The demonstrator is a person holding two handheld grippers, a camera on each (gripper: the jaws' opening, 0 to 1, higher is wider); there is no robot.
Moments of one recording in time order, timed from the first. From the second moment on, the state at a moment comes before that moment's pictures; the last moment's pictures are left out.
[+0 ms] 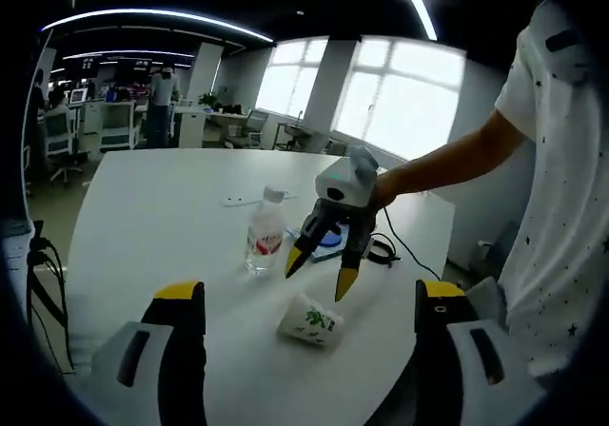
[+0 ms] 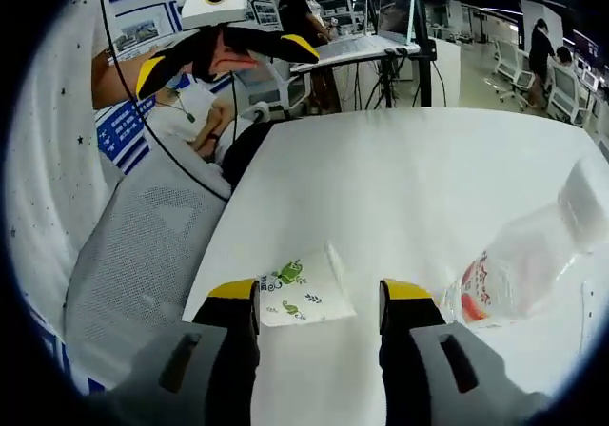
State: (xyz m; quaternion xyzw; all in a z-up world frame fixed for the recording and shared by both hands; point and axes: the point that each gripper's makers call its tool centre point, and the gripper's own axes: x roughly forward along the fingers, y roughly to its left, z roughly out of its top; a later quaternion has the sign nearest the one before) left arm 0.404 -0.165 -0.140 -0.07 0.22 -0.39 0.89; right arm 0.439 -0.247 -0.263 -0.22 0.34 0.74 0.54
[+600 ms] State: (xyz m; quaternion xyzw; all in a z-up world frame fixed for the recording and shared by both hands) left arm 0.399 -0.170 -0.146 -0.08 0.22 -0.39 0.89; right arm 0.432 -0.239 -0.280 -0.21 0.36 0.74 0.52
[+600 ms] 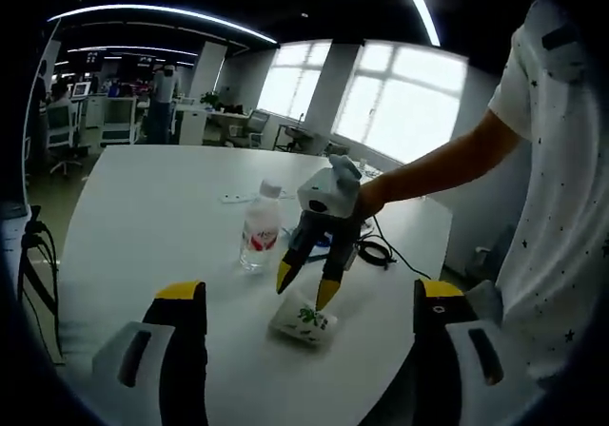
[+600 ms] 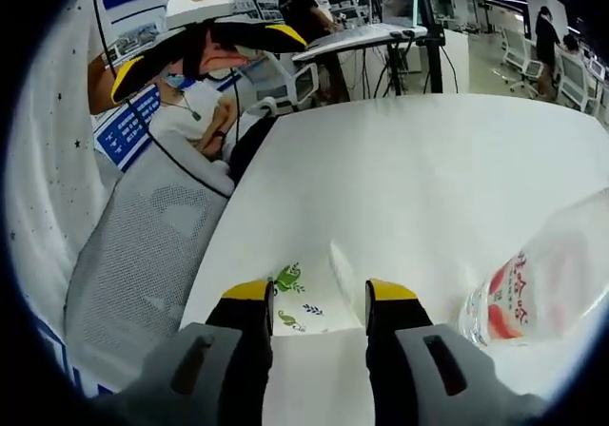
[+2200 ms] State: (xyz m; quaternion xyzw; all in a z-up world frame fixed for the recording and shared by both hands) left arm 0.394 -0.185 -0.150 -0.09 0.22 -0.40 0.88; right arm 0.381 -0.270 -0.258 -0.18 0.43 0.78 0.43
